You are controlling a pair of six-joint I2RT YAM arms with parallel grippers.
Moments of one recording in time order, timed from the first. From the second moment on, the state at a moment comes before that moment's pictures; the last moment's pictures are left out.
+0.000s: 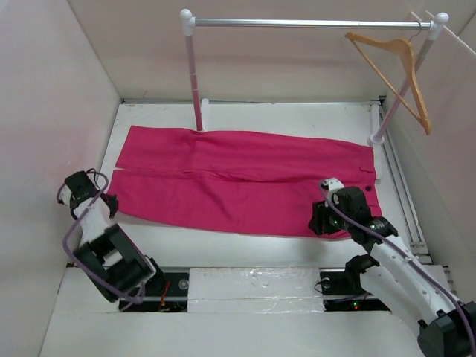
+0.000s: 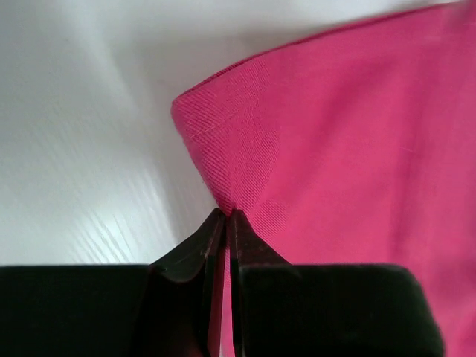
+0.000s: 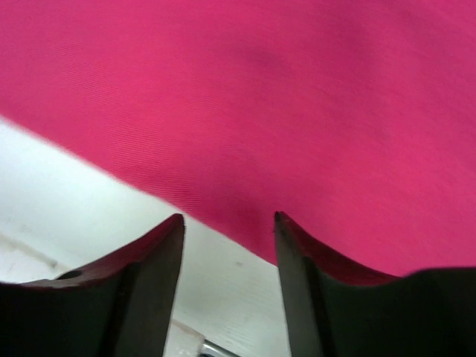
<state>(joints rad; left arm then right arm) 0.66 1.28 0.72 -0.49 -0.03 -0.72 0.38 0.71 0.45 -0.57 -0.18 0.15</state>
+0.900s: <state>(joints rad) 0.34 0.86 0.91 -0.58 0.02 -0.89 -0.19 1.06 0.66 -0.94 0.13 0.59</state>
